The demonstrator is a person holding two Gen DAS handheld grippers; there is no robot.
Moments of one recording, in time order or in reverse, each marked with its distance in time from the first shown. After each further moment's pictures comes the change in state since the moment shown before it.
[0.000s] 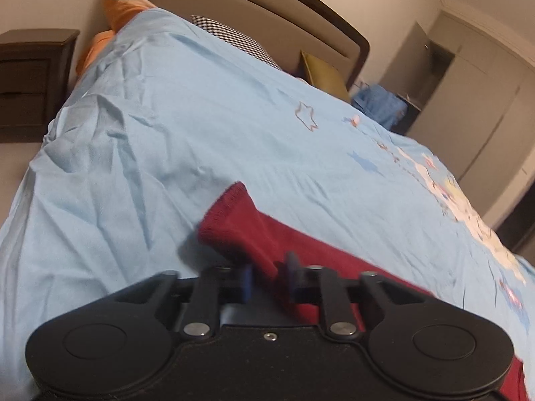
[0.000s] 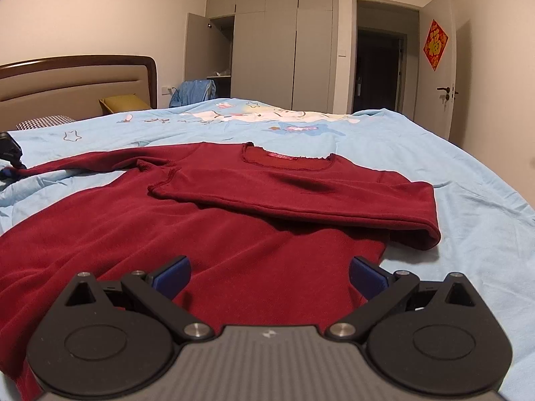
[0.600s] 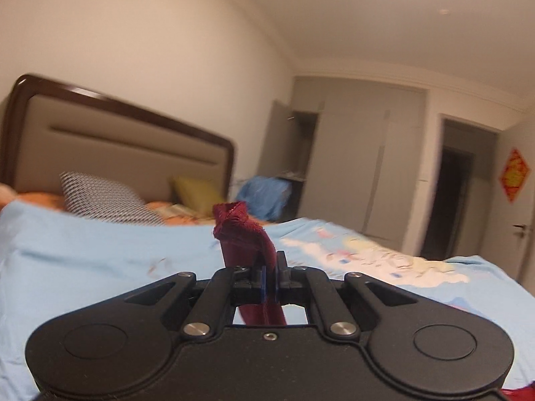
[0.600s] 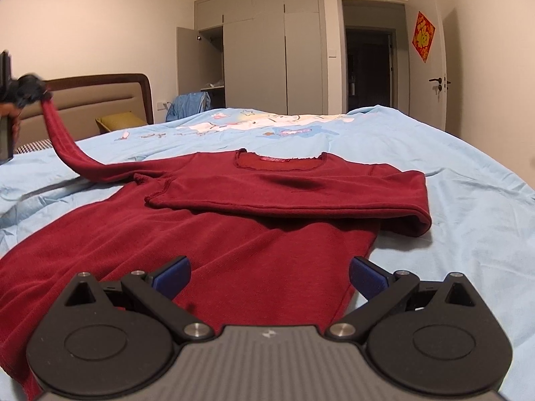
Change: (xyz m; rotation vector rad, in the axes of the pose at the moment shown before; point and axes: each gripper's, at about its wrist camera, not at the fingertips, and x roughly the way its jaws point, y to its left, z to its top) left arm -0.080 -0.165 0.039 0.407 -0.401 -0.367; right arm -0.010 -0.019 -0.009 0.089 -0.033 0.018
